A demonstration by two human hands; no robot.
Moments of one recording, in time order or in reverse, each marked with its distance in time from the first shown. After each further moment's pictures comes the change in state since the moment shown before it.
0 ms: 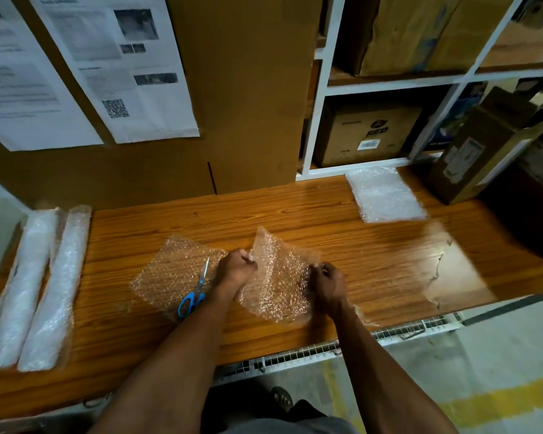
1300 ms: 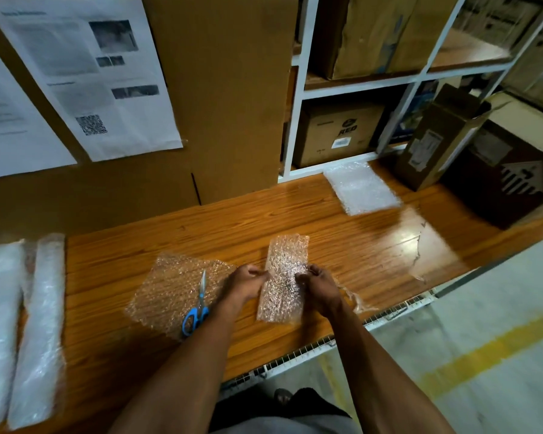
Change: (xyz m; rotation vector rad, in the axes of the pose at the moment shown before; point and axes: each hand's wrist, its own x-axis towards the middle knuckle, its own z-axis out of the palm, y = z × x) left_hand 0.006 -0.020 0.009 -0.201 -0.304 0.052; right_hand -0.022 -0.013 0.030 0.393 -0.104 0.226
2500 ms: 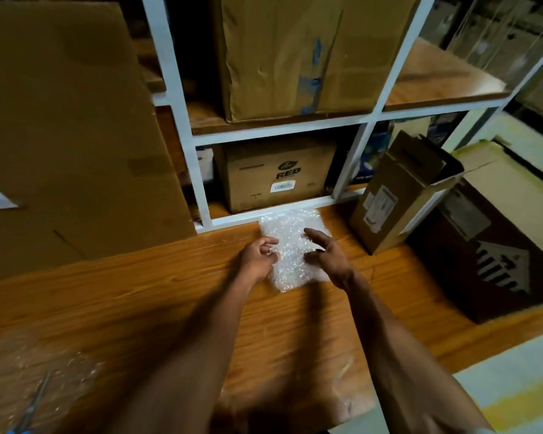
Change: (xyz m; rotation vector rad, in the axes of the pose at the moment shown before) left_hand 0.206 0.294 0.203 -0.269 0.076 0.143; right_hand 0.257 -0.237 -0.261 -0.375 -0.138 -0.287
